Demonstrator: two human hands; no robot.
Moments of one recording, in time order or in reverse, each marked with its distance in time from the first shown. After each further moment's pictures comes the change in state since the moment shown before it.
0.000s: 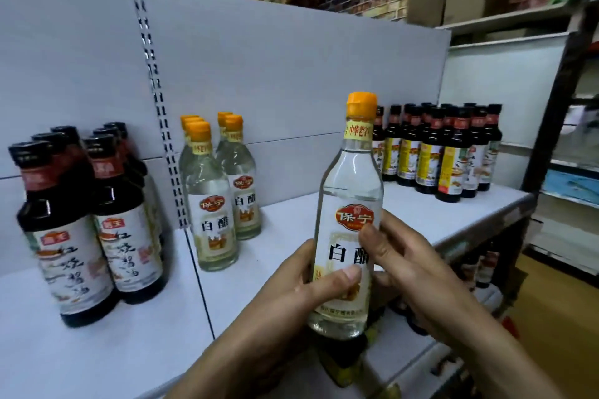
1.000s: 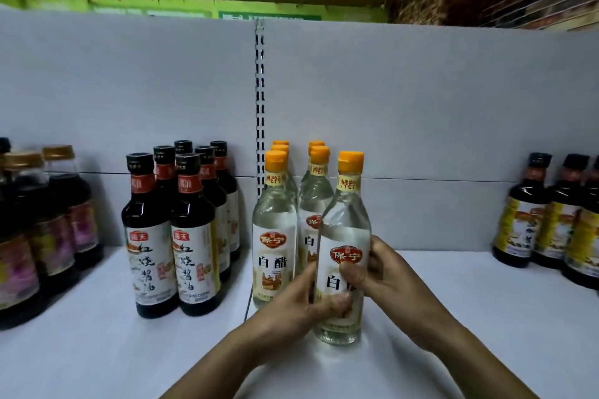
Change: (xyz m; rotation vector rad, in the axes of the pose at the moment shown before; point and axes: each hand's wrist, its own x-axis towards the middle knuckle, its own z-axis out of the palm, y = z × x) left_hand 0.073 -0.017 -0.083 0.259 0.433 -0.002; right_hand 0.174 0.071 0.026 0.081 -0.442 -0.028
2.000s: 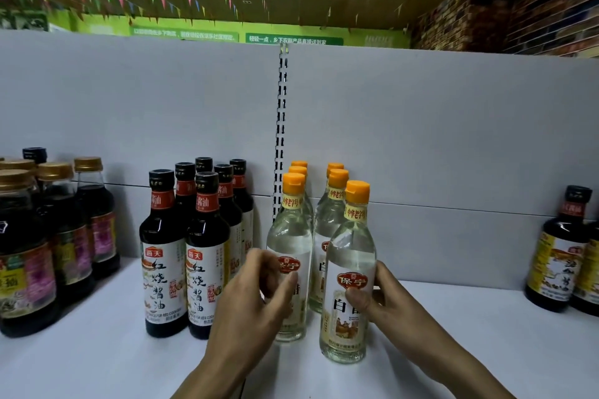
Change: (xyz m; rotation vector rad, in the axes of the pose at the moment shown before) left_hand -0.011 -0.004 -0.046 0.607 0.767 0.363; right_hand 0.033 0.023 -0.006 -0.090 -0.103 0.061
